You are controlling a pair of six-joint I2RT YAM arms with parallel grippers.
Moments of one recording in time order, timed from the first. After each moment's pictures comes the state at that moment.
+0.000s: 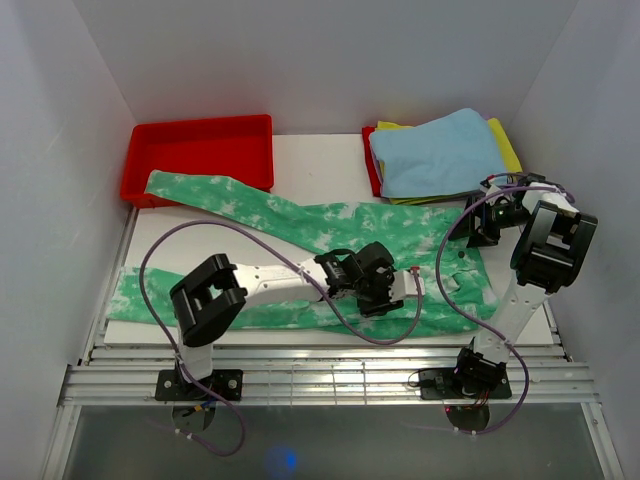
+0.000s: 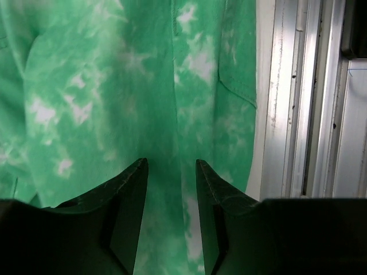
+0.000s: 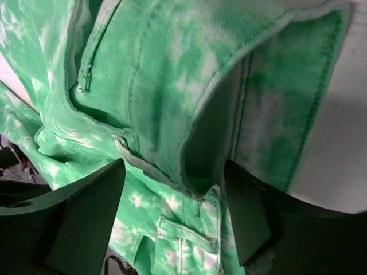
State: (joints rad) left arm -1.12 1.82 1.26 -0.27 0.27 0.36; right arm -0.37 2.05 1.47 -0.96 -0.74 -0.38
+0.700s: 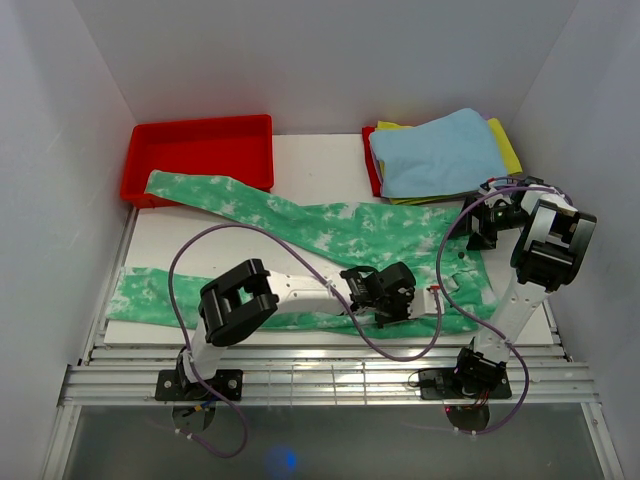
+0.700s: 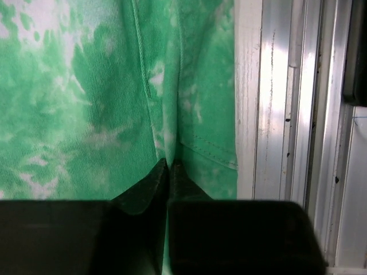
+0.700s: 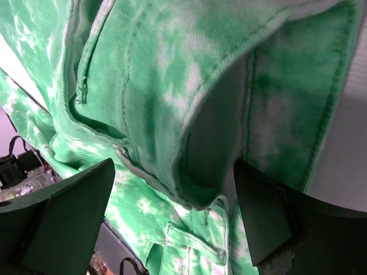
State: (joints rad) left arm -1.23 2.00 1.36 -0.19 0.19 0.33; right arm -0.37 2.08 1.46 -0.95 -0.78 -0.32
